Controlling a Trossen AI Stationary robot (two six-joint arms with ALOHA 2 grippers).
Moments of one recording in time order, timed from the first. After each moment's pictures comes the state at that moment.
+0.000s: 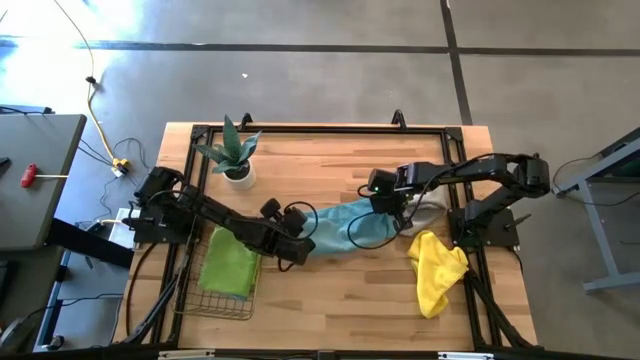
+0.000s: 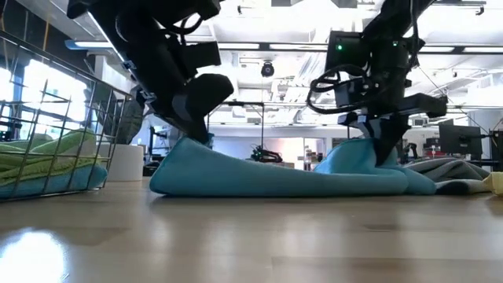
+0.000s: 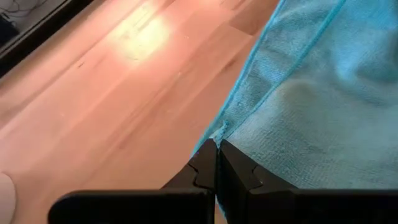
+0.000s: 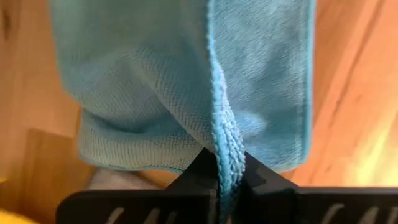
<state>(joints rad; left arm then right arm) -0.19 1.79 1.05 -0.53 -0.80 -0.86 -0.21 1.50 0.85 -0.73 -0.06 -0.48</state>
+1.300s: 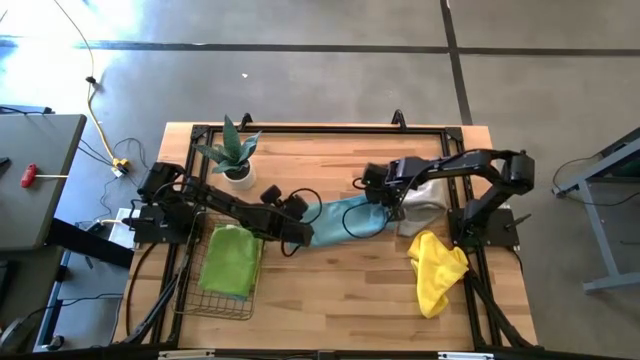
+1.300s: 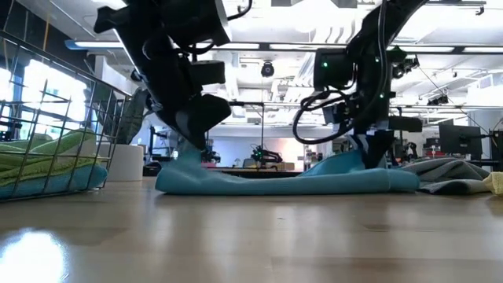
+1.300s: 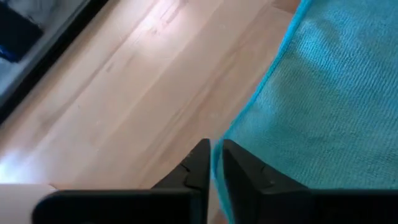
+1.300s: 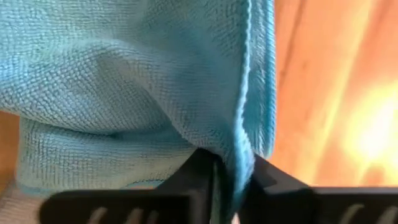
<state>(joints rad) -0.08 1.79 1.05 -0.58 -0.77 -0.71 -0.27 1.62 0.92 -0.74 0.08 -0.44</state>
